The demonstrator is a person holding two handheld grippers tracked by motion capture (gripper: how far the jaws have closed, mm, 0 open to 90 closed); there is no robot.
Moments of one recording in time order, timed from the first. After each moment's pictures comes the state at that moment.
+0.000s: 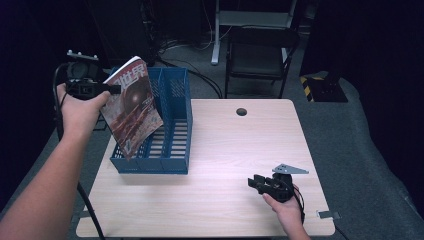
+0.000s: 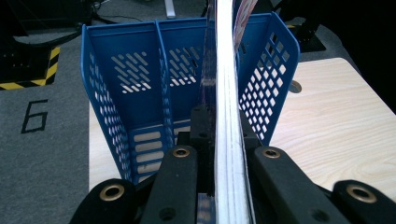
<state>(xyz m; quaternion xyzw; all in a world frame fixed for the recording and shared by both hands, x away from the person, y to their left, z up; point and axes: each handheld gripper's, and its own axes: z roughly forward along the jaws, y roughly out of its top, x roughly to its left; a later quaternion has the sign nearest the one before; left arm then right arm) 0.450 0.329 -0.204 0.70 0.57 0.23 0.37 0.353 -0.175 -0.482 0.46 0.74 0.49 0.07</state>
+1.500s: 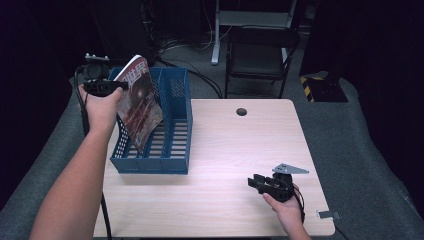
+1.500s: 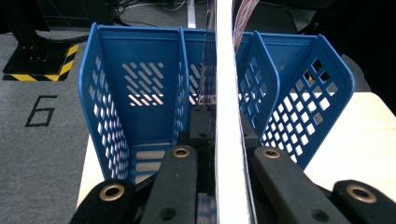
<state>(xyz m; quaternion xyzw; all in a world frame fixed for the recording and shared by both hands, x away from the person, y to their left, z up) 0.491 0.321 -0.241 0.64 0.61 0.25 0.39 0.353 -0.174 -0.480 0.46 0.74 0.49 0.07</state>
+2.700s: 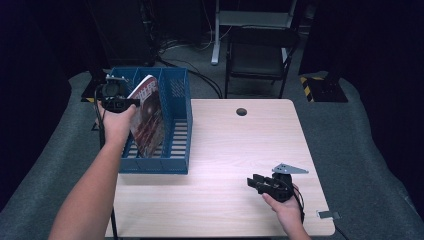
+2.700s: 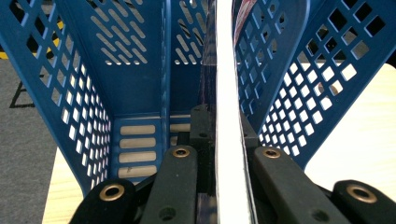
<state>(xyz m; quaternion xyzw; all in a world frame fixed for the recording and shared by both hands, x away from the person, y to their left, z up) 0.499 0.306 -0.299 0.66 0.62 0.22 0.36 0.353 -0.173 -0.480 0.46 0.74 0.49 0.07</state>
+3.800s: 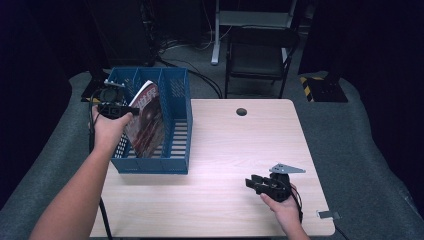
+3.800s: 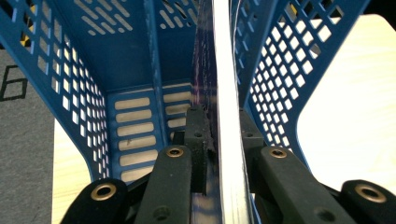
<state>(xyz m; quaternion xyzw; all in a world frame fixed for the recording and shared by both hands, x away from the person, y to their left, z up) 0.481 0.313 -0.294 0.72 0.58 0.19 0.33 0.356 -0.169 -0.483 0.45 0.74 0.49 0.07</state>
